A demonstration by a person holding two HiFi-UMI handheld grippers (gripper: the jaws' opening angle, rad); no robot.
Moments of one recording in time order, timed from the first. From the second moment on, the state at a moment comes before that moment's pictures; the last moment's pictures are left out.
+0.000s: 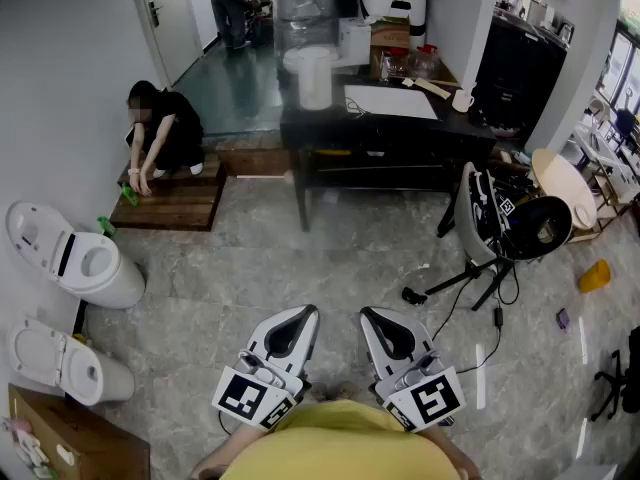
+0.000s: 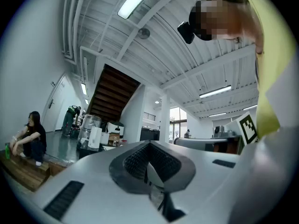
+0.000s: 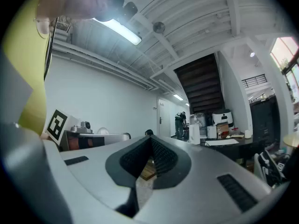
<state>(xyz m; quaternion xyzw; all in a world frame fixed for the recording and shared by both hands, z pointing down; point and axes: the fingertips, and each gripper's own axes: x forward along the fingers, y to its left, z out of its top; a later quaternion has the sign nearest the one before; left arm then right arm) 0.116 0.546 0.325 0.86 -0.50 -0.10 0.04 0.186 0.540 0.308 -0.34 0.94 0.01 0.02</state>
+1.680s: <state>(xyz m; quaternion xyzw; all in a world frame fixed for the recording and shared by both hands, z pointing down) 0.036 0.367 0.341 0.88 -0.46 -0.10 0.06 0.108 0.357 0.335 -0.36 0.93 -0.03 0.00</state>
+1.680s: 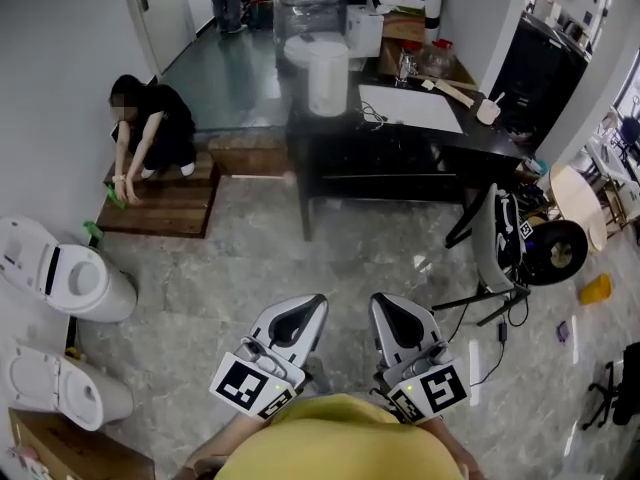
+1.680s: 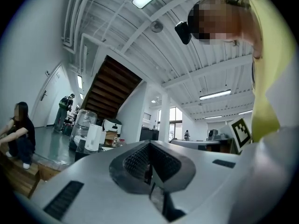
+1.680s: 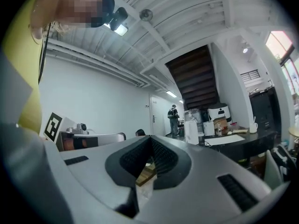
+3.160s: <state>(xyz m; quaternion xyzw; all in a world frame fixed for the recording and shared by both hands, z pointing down) -0.033 0.091 0.350 0.86 -0.49 -0.11 0.07 0.046 0.066 0.344 -0.33 0.94 -0.04 -0.01</state>
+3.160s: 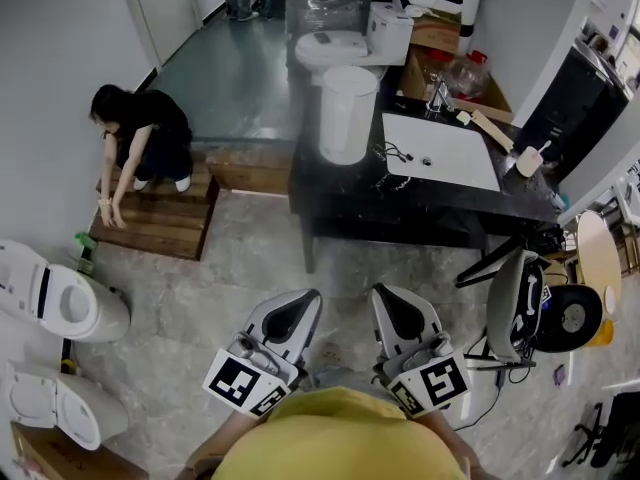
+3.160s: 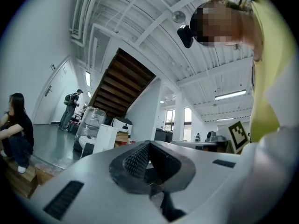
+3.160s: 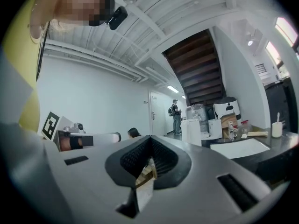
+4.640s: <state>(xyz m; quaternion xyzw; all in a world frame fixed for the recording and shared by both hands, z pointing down) -0.075 -0.143 0.354 0.88 -0.45 -0.10 0.08 -0.002 -0.152 0.357 -0.33 0.94 -0.04 -0.02</state>
